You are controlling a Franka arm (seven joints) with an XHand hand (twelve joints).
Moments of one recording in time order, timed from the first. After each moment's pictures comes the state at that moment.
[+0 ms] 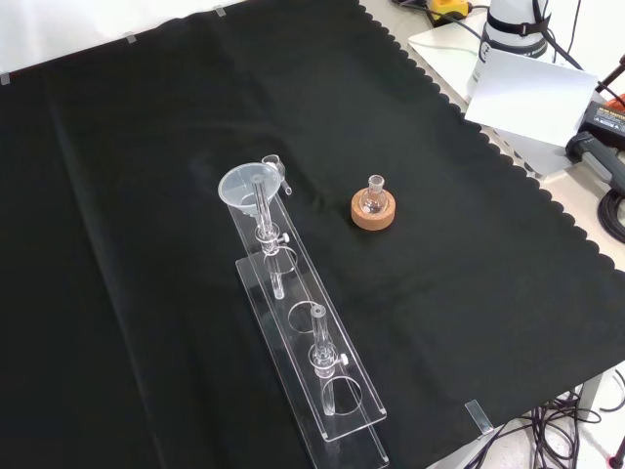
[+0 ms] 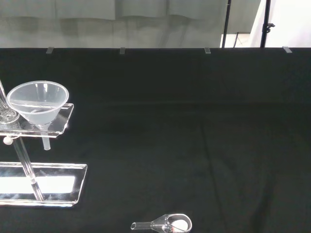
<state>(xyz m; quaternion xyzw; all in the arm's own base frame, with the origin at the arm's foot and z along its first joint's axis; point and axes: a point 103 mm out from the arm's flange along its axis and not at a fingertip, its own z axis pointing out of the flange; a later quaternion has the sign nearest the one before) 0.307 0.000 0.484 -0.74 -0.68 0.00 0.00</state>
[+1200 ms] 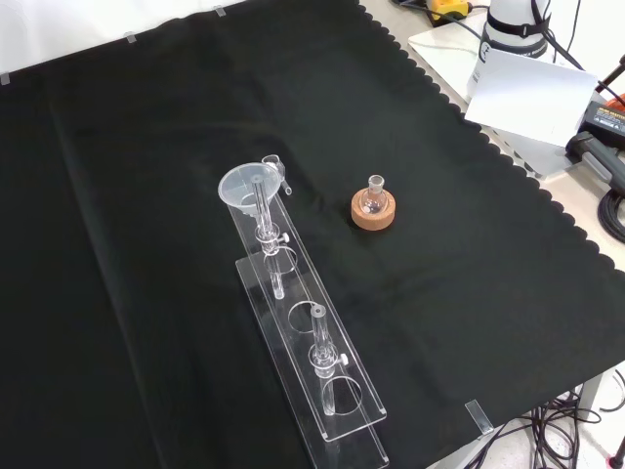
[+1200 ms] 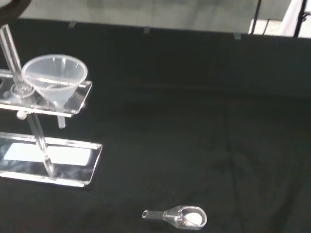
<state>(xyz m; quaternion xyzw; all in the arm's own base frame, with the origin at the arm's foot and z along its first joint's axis) 0.347 0.013 0.458 -0.70 -0.72 0.04 0.02</state>
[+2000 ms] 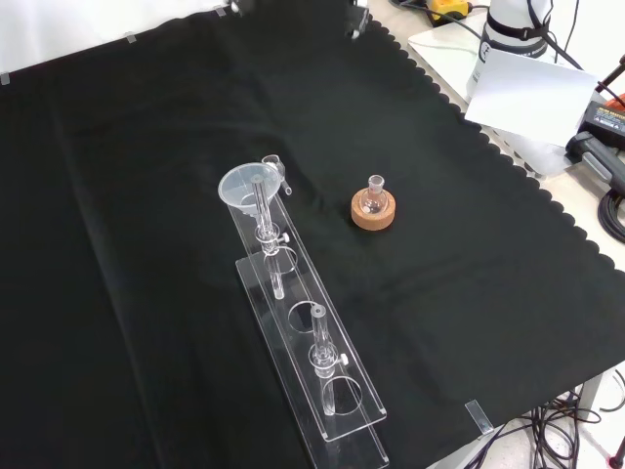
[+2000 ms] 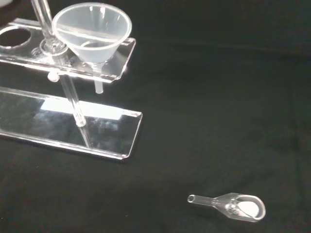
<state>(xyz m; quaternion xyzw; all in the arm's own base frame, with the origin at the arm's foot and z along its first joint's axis) 0.416 0.057 0.400 -0.66 -0.75 0.08 0.08</state>
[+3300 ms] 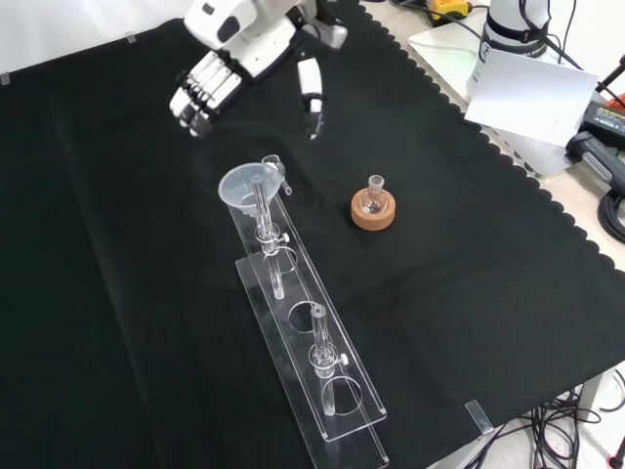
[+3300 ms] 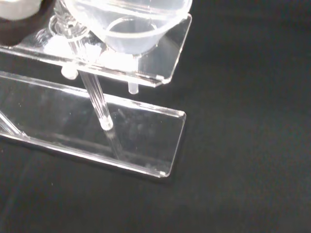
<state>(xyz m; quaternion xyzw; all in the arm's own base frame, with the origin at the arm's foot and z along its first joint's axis) 0.520 0.117 0.318 -0.63 -0.76 0.11 0.13</state>
